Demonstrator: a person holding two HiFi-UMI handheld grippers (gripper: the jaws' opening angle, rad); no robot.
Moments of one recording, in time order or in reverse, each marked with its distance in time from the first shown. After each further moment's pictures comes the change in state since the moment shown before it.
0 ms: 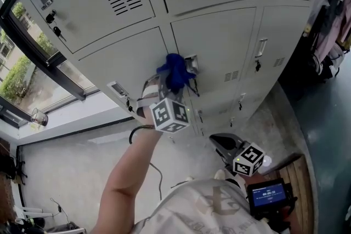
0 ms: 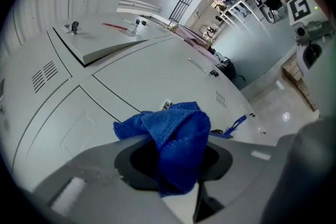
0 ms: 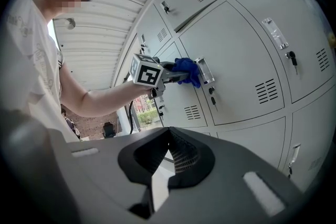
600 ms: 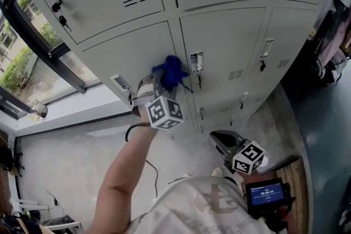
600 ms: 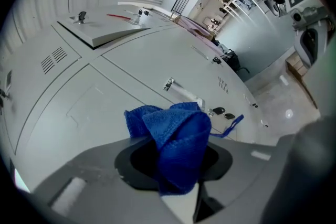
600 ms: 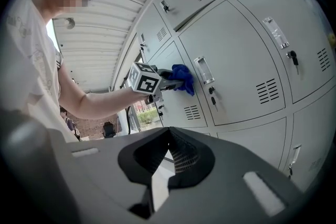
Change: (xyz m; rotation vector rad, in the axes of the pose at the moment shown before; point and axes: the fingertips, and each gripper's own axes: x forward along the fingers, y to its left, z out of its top) left arm -0.004 0.002 -0.044 -0.015 0.071 0.027; right arm 0.003 -0.002 0.001 -0.005 0.003 -0.016
